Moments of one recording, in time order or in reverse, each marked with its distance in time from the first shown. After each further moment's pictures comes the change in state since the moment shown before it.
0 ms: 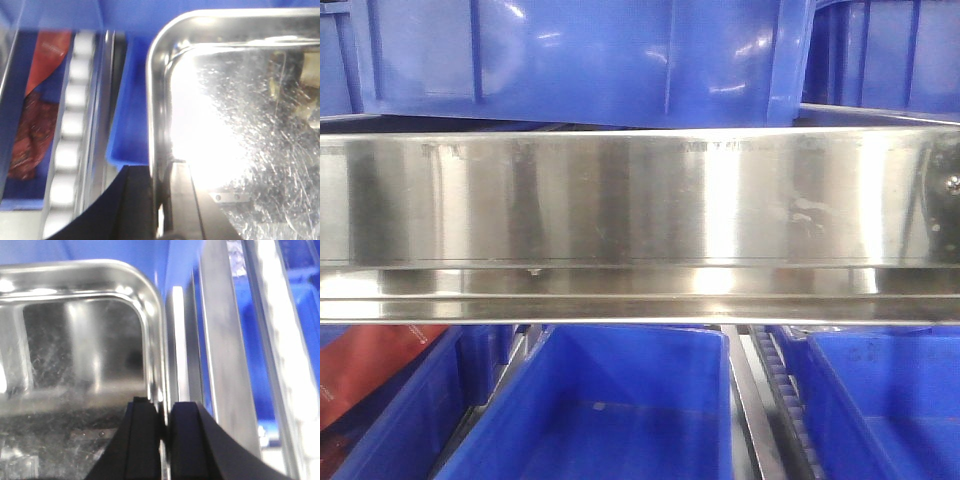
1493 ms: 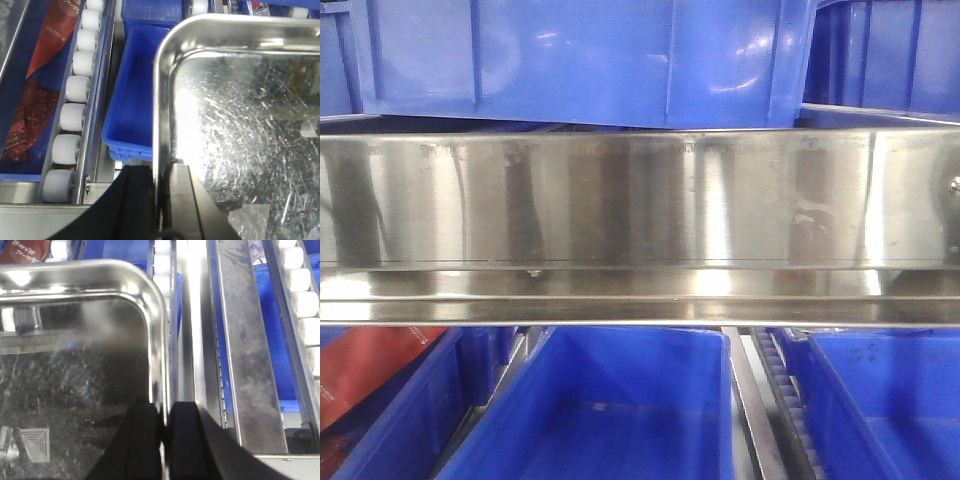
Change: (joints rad) left arm -0.224 -0.253 0.294 0.142 -0.009 -0.297; right arm 0.258 -0.218 0.250 -0.137 0.001 0.267
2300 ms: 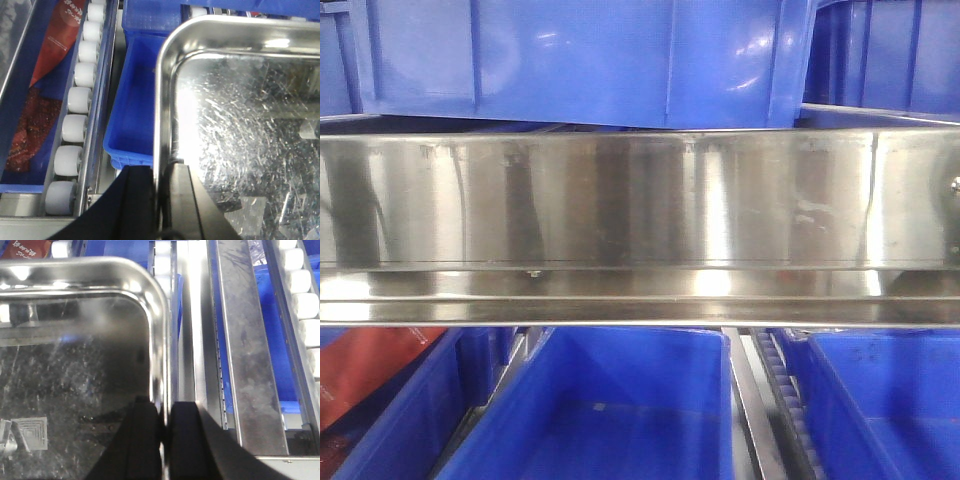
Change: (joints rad) left arm 0.000 0.000 0.001 0.032 -0.017 0.000; right arm 0.000 0.000 0.000 -0.001 -0.004 0.002
